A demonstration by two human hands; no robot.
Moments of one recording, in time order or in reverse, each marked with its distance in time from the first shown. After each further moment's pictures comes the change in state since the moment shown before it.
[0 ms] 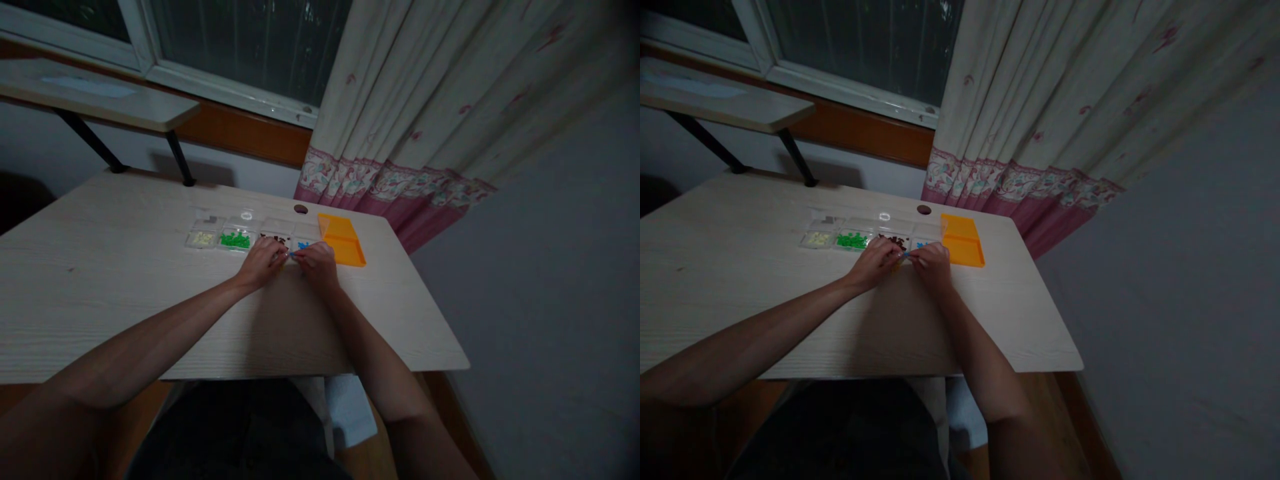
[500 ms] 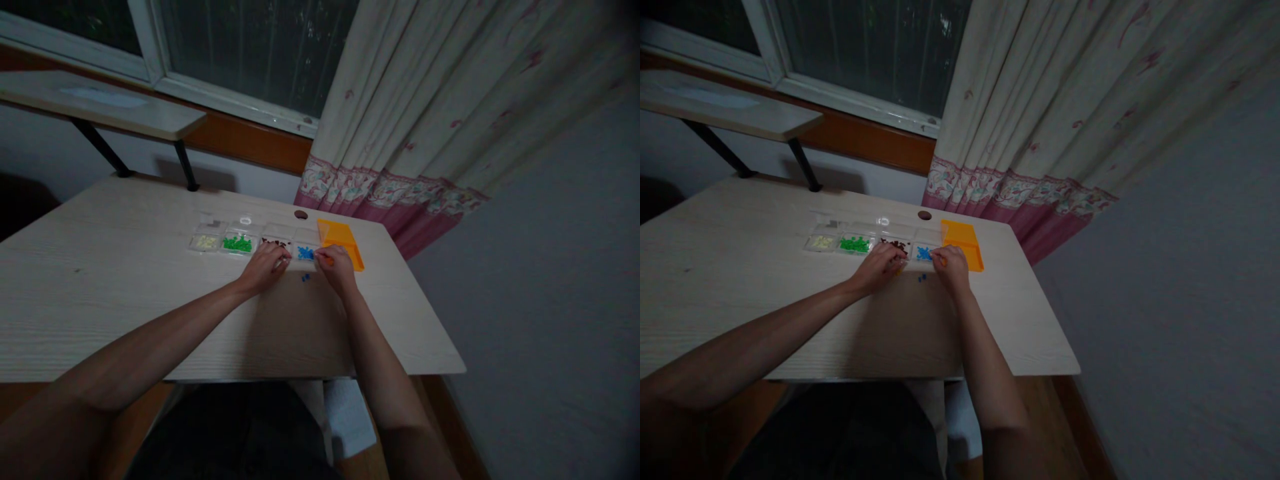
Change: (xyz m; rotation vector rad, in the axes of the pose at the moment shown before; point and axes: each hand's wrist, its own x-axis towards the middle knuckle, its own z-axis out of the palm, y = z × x) left_hand 0.000 0.004 -0.002 0.002 -0.014 0.030; right_hand 0.003 0.024 -0.027 -0.022 -0.009 0.122
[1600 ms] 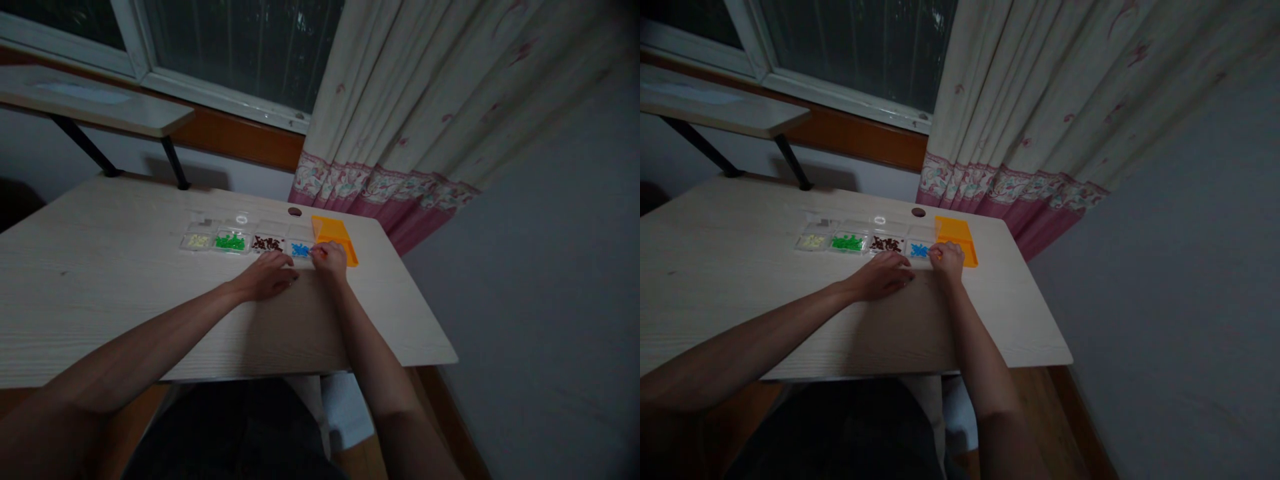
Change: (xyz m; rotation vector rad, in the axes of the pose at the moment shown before) left_hand -0.007 0.010 0.001 0.129 -0.288 0.327; right_hand 0.004 0.017 0.013 -0.105 0.107 0.152
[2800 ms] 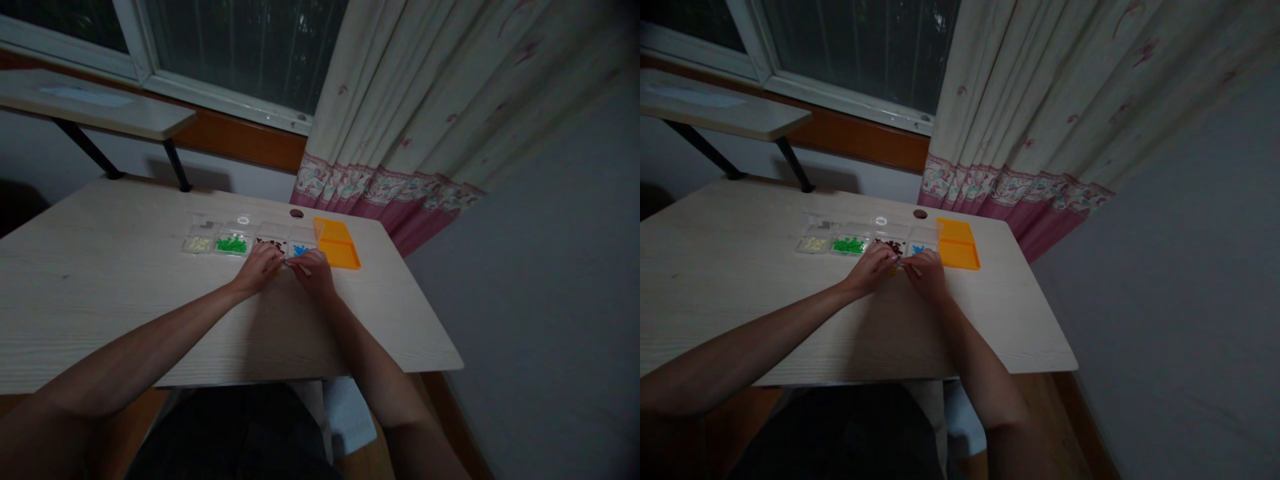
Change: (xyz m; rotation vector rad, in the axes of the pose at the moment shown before) left_hand 0.001 -0.015 0.001 -0.279 0.388 -0.281; right_hand -0.025 -0.051 -0.004 0.253 -0.052 -0.446
